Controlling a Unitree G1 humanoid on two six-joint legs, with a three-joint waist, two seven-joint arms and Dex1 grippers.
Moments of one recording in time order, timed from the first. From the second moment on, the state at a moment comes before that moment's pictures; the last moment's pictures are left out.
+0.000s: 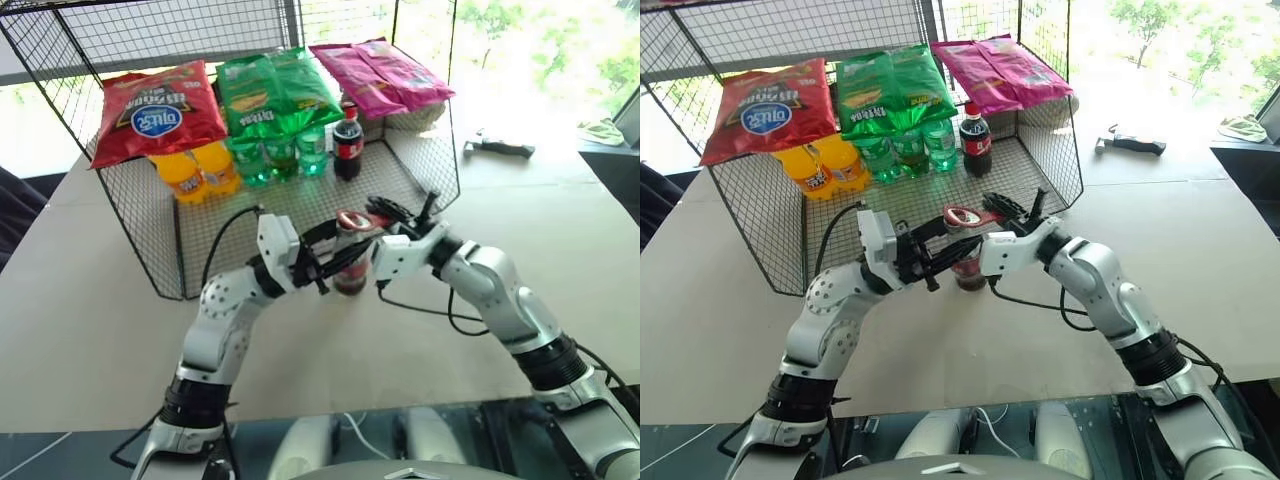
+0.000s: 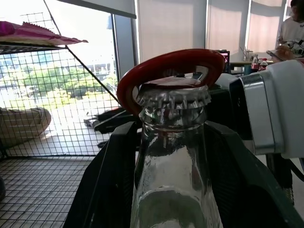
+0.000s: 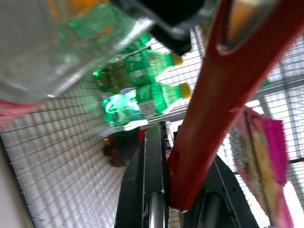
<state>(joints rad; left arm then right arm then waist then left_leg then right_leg) -0.24 0.35 -0.08 -0.16 -0.45 0.00 -0.89 -0.49 -0.44 0.35 -0.08 -0.69 -0.29 0.28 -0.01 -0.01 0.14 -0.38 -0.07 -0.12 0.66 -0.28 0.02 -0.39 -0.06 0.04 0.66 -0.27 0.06</state>
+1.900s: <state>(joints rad) -0.23 0.35 -0.08 -0.12 -0.49 0.11 -0.87 -0.58 -0.42 0.26 0.02 -0.70 -0.37 -0.03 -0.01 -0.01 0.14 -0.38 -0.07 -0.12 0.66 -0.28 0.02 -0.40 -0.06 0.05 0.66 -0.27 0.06</state>
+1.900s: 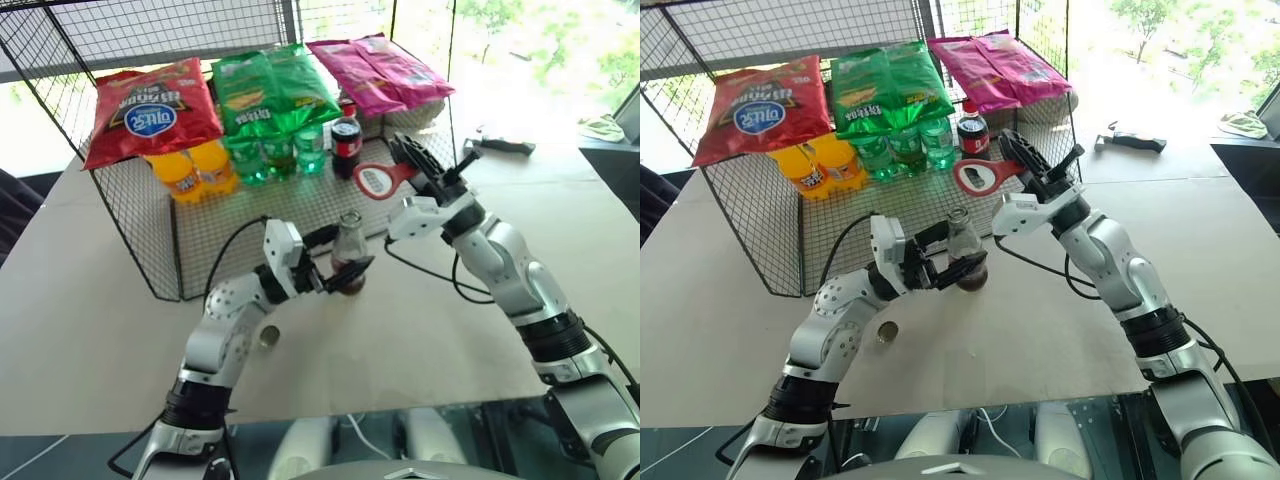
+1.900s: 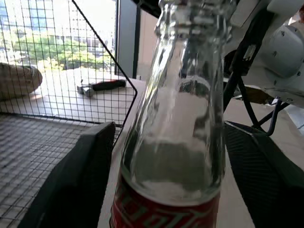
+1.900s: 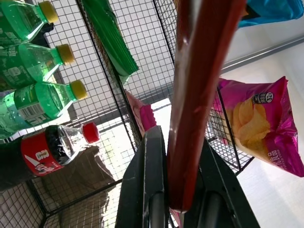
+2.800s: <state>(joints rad) -0.15 0.41 -0.05 -0.20 -0.50 0.14 -0.91 -0.20 -0.24 0.13 -0.18 0.06 0.29 0.41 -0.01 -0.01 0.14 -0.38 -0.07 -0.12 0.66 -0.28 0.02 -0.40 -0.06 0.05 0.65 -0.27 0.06</state>
